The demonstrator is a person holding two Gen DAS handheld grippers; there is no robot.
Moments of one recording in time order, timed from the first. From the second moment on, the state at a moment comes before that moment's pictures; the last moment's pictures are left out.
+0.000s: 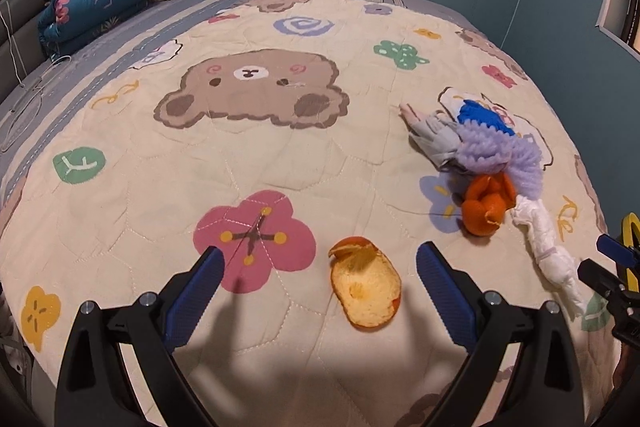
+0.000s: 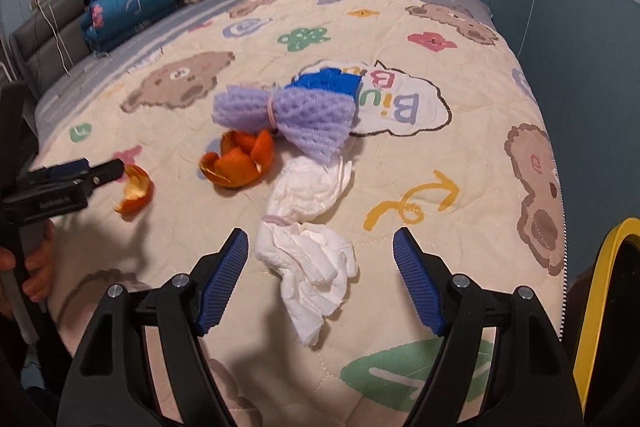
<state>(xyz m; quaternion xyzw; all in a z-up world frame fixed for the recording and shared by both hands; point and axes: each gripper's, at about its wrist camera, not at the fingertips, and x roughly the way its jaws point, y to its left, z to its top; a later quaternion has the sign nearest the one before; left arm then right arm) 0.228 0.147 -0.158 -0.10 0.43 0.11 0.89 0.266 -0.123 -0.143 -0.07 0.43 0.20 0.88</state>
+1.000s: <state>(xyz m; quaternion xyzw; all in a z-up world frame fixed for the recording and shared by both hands) 0.239 0.135 -0.186 -0.14 0.46 0.06 0.87 0.265 -0.088 -0.171 -0.10 0.46 0.23 0.85</state>
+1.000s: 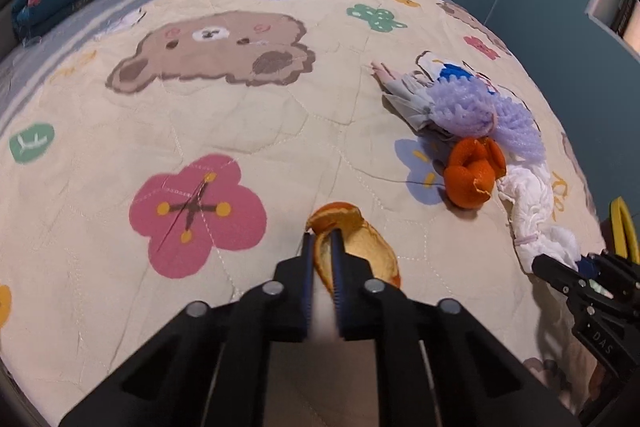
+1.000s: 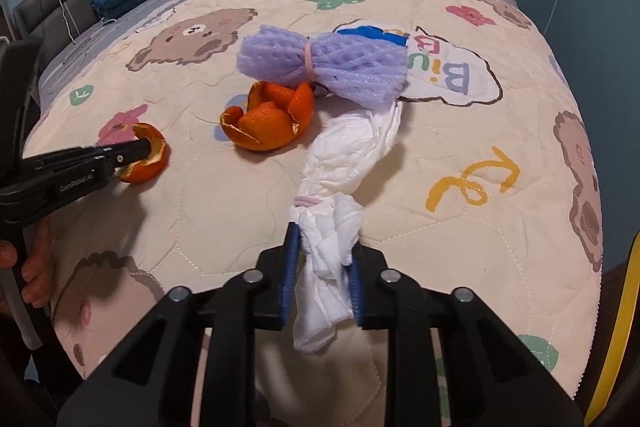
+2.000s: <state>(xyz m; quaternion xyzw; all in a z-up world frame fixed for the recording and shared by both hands) 0.195 0.120 -0.096 -0.14 0.38 0.02 0.91 0.194 -0.147 -0.076 -0.03 0.39 0.26 0.88</state>
